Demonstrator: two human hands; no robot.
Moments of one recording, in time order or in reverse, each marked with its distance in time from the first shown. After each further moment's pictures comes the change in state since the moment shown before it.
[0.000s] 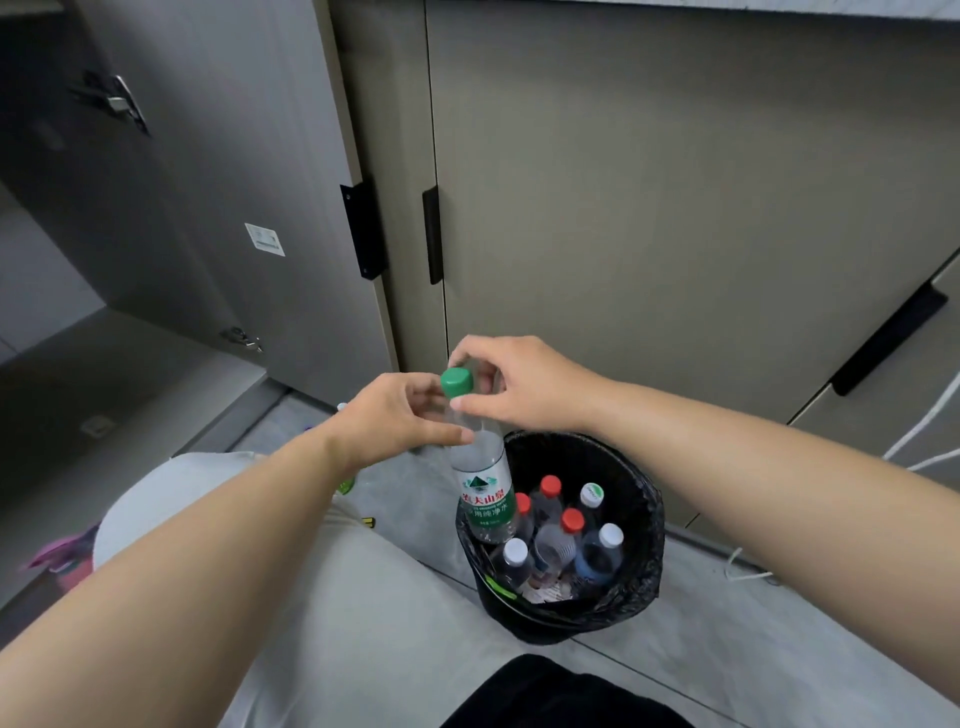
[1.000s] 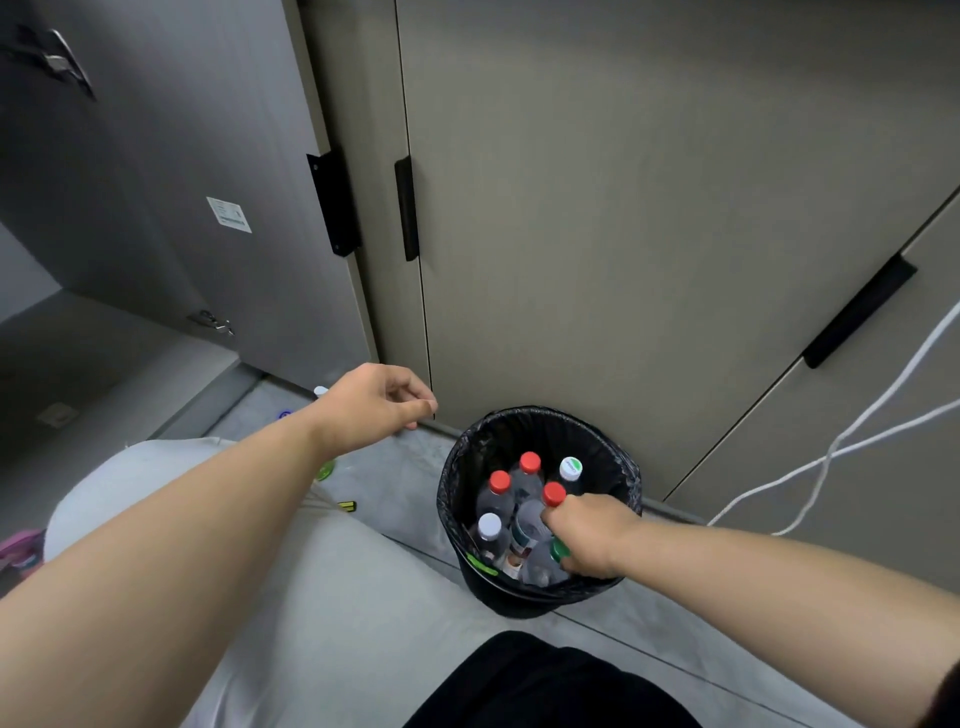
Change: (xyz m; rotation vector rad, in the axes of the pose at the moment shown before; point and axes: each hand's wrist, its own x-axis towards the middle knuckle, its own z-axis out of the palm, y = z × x) left_hand 0.006 -0.008 0.003 0.315 0.056 -0.077; right_hand -0.132 0.091 0.105 -0.643 -0.603 0.313
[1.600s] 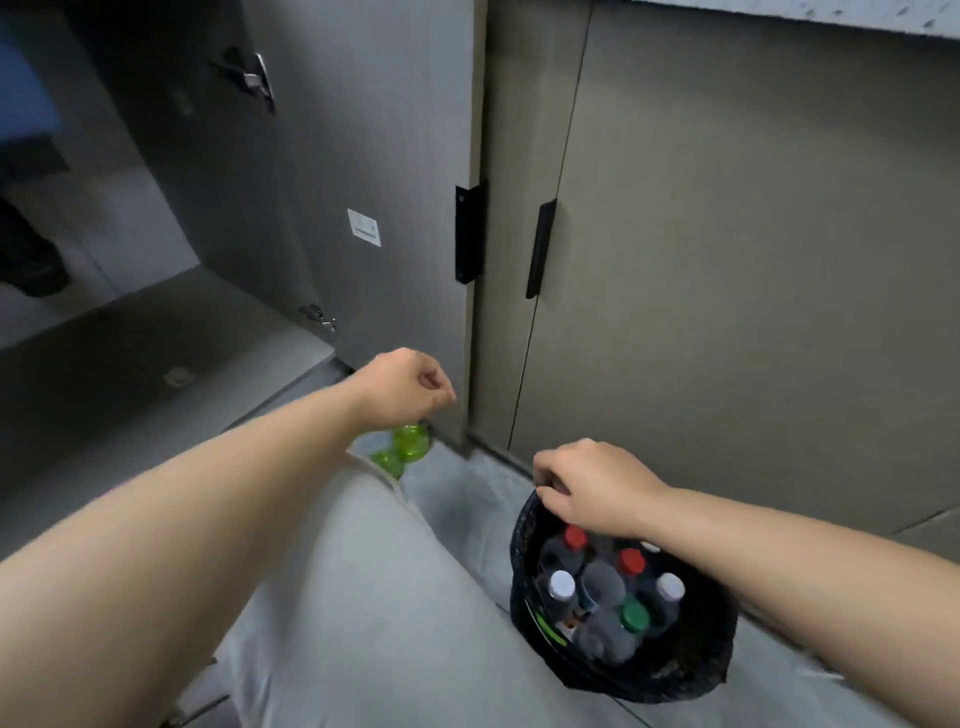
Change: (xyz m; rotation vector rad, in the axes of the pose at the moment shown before) left_hand 0.005 -0.032 -0.083 0.196 0.160 -0.156; right_hand 0.063 -0.034 -0.131 0.188 0.352 -0.227
